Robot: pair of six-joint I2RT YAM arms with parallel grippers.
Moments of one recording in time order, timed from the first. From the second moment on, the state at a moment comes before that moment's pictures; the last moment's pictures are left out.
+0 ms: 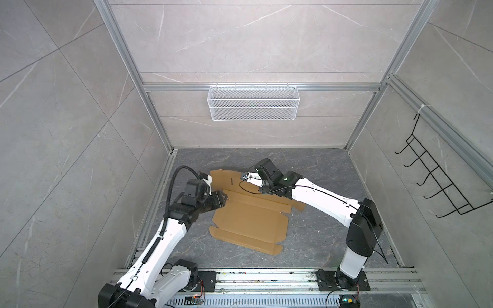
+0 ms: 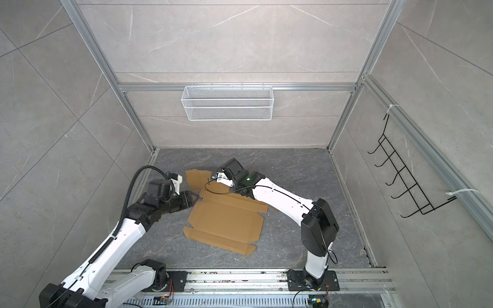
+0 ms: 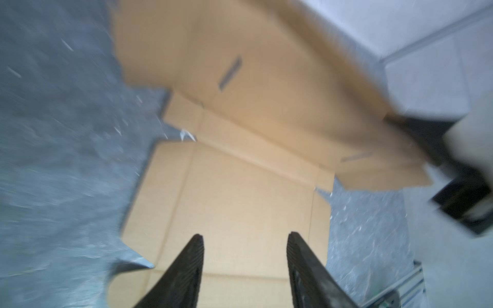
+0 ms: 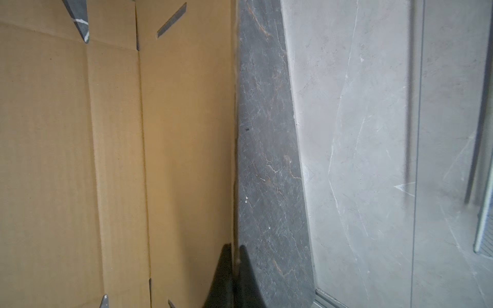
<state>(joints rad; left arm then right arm) -0.25 1.01 0.92 -0.63 0.27 -0.50 0.81 1.80 1.56 -0.61 0.37 -0.77</state>
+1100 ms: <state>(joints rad) -0.19 1.70 1.65 -0.94 0.38 -0.23 0.81 1.77 1.51 -0.58 0.35 -0.79</state>
